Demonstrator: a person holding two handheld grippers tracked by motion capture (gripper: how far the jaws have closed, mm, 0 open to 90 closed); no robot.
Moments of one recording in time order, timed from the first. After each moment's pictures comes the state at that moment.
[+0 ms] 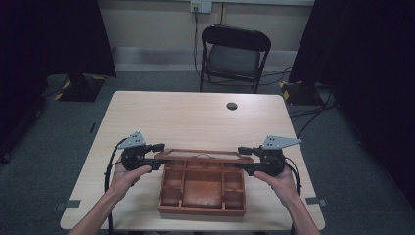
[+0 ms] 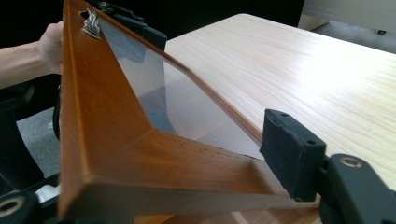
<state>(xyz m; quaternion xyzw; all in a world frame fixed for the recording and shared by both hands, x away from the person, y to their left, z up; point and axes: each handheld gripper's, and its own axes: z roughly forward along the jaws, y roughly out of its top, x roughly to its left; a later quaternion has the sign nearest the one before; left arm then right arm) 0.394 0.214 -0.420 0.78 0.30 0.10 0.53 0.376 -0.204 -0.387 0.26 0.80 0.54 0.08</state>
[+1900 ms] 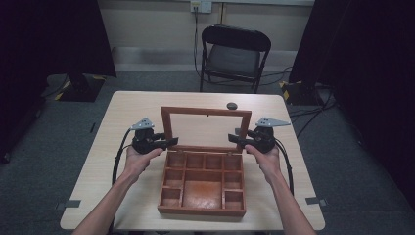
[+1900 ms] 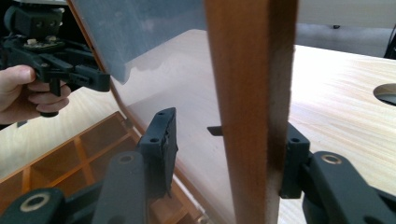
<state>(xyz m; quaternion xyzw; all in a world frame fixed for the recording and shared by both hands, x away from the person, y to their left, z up) 0.453 0.203 -0.435 0.76 0.36 0.09 0.53 0.456 -0.198 -0.414 0.34 0.75 0.56 0.10</state>
